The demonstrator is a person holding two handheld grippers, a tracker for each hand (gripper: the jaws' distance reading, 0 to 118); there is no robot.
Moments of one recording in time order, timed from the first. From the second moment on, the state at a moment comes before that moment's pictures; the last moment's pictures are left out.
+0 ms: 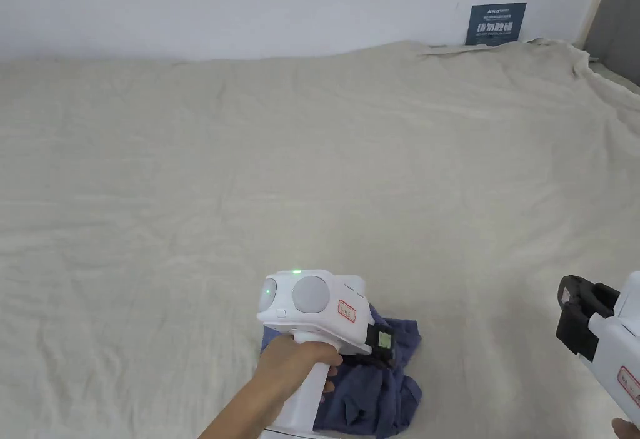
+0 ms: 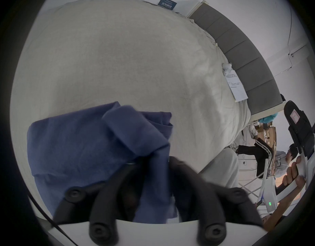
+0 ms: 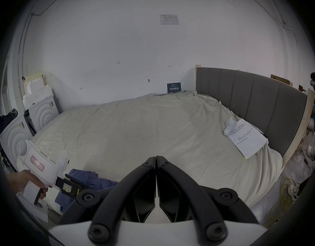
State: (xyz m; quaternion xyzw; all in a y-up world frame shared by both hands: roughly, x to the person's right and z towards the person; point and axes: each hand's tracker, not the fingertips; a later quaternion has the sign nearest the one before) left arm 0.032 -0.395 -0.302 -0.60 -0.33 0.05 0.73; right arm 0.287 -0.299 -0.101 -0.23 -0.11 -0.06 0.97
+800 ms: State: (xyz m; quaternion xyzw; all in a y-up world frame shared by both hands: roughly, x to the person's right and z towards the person) left arm -0.069 -0.366 -0.262 -0.37 -0.26 0.04 0.89; right arm 0.269 -0.288 -0.105 -0.22 -0.09 -0.05 0.97
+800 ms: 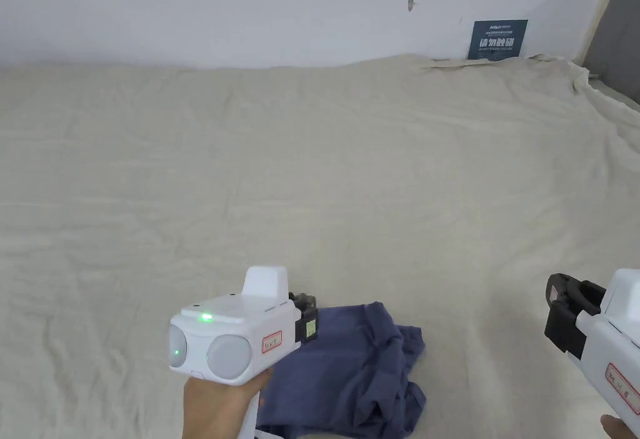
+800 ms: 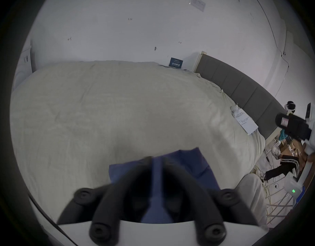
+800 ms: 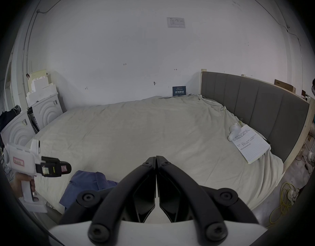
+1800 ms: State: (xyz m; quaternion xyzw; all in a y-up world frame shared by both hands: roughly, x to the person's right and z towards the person) left arm 0.073 -0.459 -0.210 -0.37 -0.34 0.00 0.86; right arm 0.294 -0.295 -0.086 -0.24 -0.13 -0.07 0.96
